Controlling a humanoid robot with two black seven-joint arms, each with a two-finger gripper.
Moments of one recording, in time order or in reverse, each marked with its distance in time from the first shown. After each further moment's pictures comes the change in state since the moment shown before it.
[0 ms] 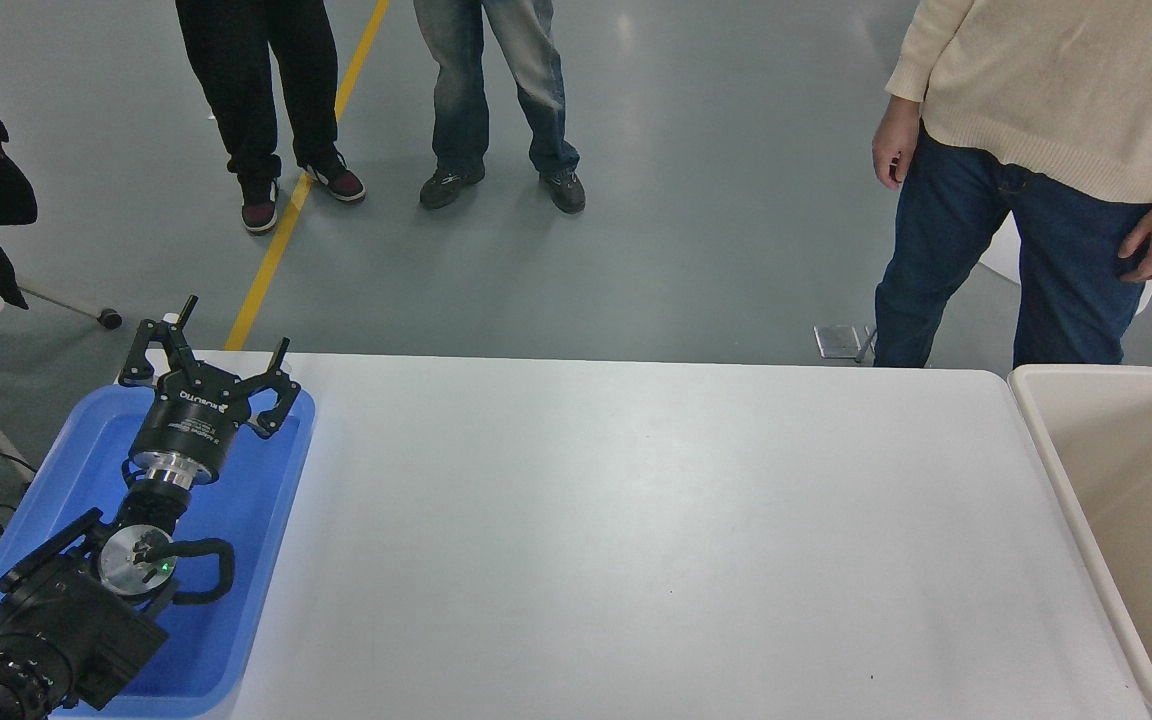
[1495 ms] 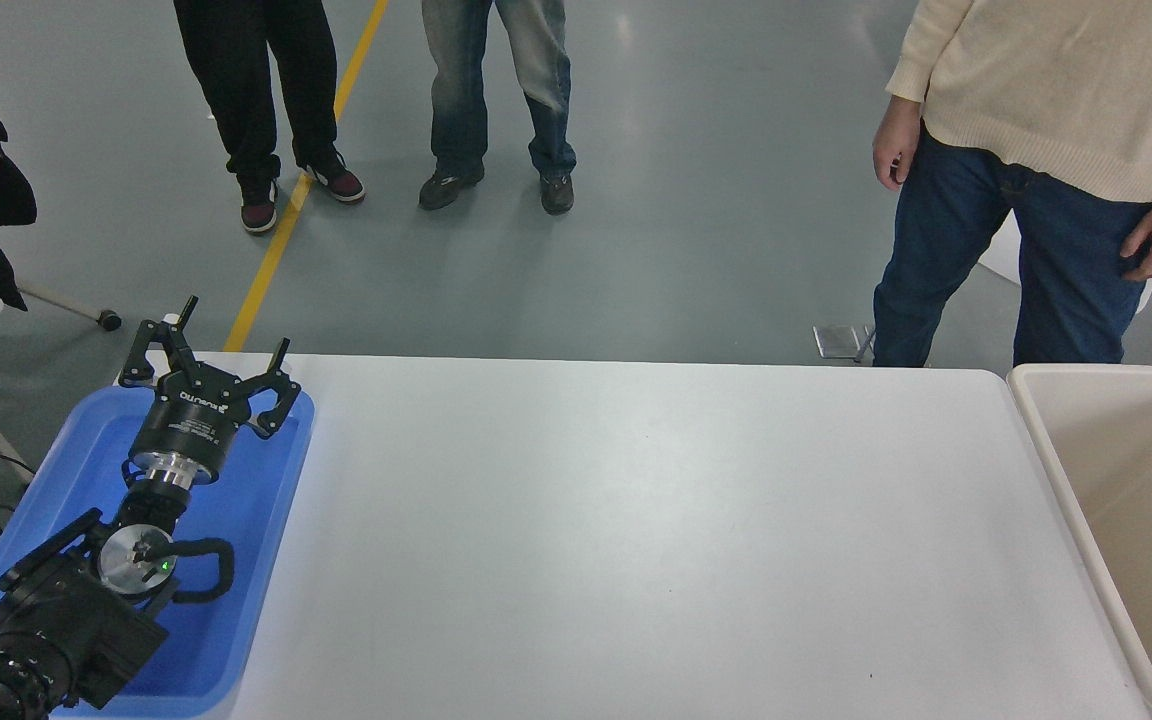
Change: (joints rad) left arm 0.000 0.000 0.000 0.000 0.000 0.000 0.000; right arm -0.062 -0.053 0.972 0.087 -0.008 0.000 0.010
